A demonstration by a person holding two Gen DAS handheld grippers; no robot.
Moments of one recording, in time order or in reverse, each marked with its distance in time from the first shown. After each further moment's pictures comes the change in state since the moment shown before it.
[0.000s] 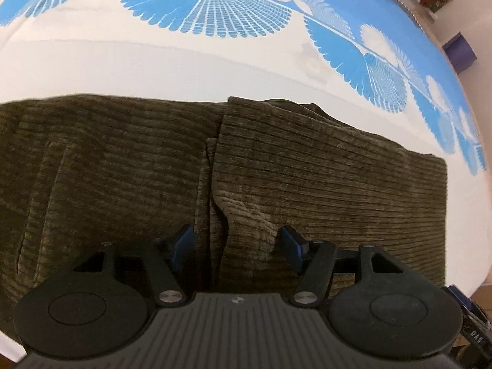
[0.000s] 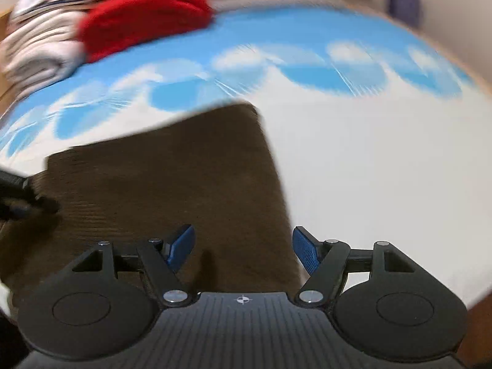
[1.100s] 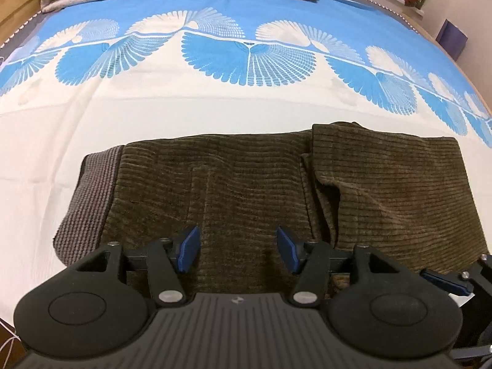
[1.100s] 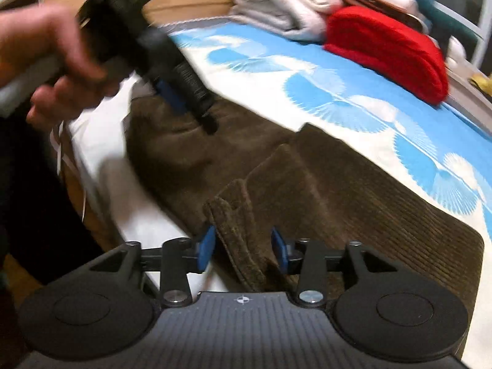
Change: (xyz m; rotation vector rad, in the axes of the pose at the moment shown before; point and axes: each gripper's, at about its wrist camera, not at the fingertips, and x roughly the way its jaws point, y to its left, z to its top) left arm -0.088 0.069 -0.036 0.159 -0.186 0.132; right arm -0.017 0.187 -0.055 -0.789 -0.060 0.411
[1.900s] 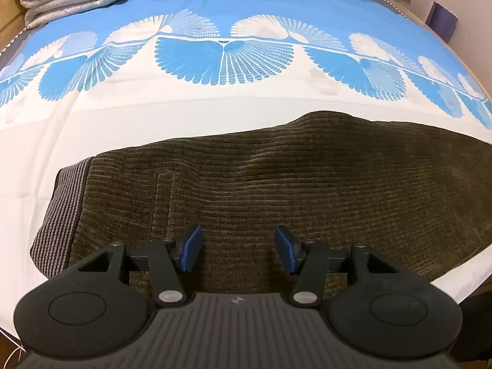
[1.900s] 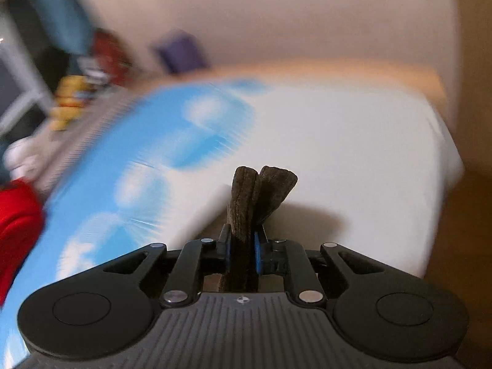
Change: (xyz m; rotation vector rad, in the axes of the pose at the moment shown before) left arm 0.007 -0.039 0.001 0.077 0.004 0.014; right arm -0.216 -0.353 -0.184 1.311 -0.359 -0.880
